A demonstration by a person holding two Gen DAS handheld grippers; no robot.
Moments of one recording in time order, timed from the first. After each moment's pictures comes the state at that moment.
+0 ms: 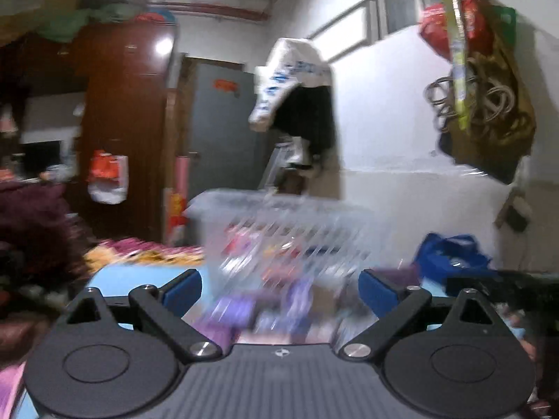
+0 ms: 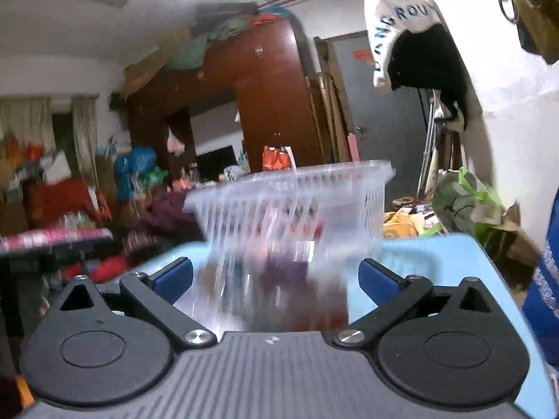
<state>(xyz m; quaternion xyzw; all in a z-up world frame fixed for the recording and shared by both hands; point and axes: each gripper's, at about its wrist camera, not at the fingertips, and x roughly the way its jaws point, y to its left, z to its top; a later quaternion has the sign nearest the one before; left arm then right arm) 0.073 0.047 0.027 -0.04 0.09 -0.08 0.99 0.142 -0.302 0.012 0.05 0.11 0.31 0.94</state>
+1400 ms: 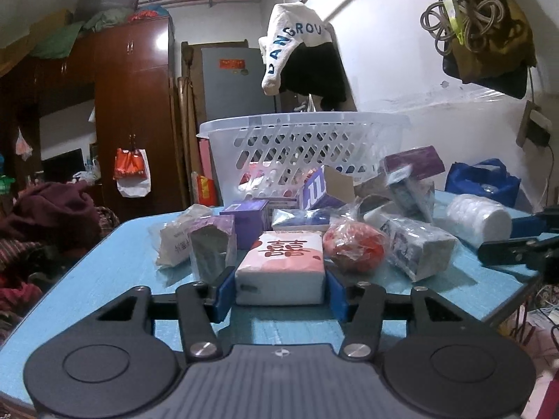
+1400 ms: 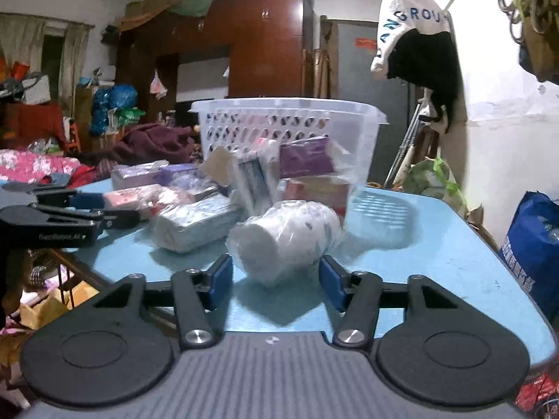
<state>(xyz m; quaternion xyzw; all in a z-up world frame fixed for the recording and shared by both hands) 0.070 0.023 -0.038 0.05 0.13 -0.03 0.99 0.107 -0.282 -0.026 -0.05 0.13 0.26 0.96</state>
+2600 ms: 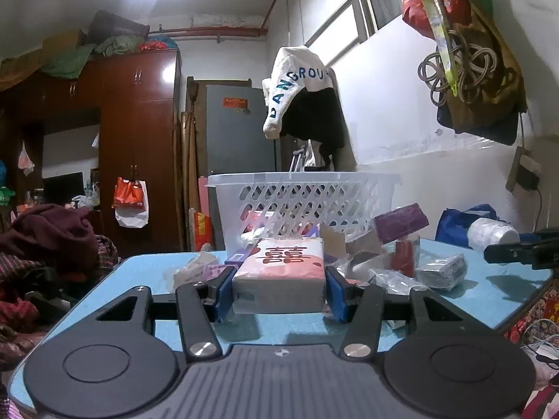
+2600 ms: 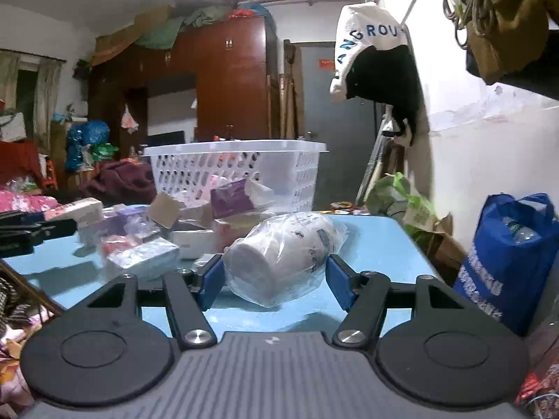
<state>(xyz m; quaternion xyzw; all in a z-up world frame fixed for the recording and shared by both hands) 0.044 0.032 -0.019 0.02 0.05 -0.05 1.00 0.115 -0.326 -0.009 -0.01 0.09 0.22 0.97</state>
